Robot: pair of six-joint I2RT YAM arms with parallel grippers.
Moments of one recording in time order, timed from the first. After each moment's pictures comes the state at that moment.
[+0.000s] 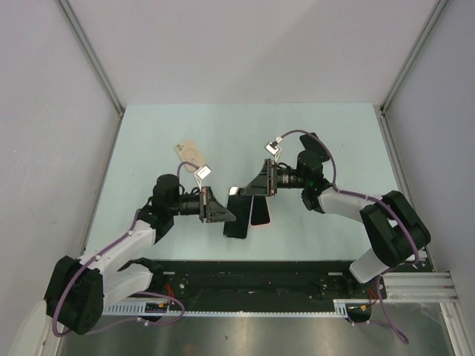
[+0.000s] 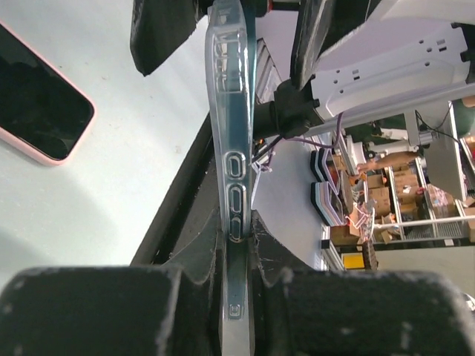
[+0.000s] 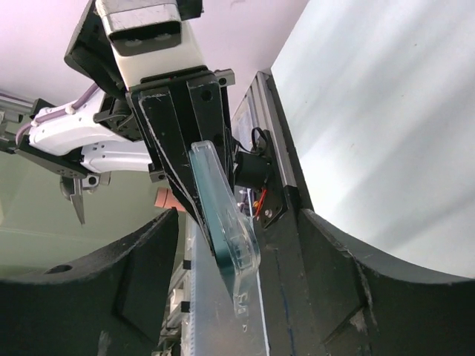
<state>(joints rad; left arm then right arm) -0.43 1.01 0.44 0.26 0.97 -0.78 0.54 1.56 0.73 0.74 -0.98 1.02</state>
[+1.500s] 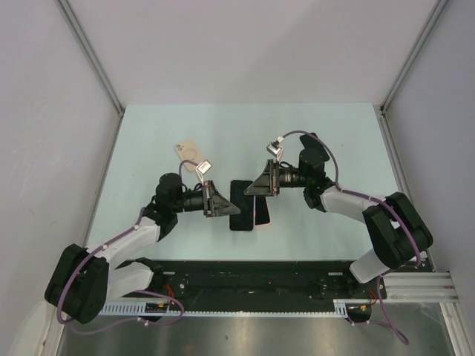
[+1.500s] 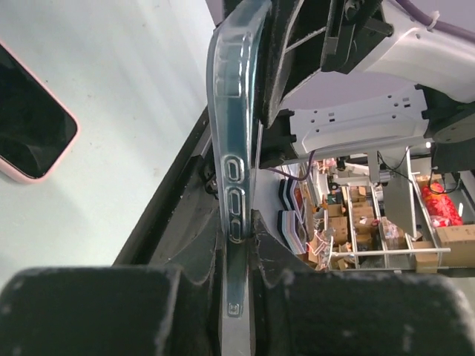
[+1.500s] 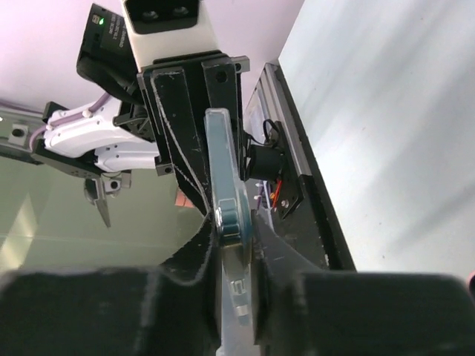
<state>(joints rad) -0.45 1.11 0.43 0.45 0.91 -0.99 0.53 1.54 0.75 0.67 -1.02 1.09</state>
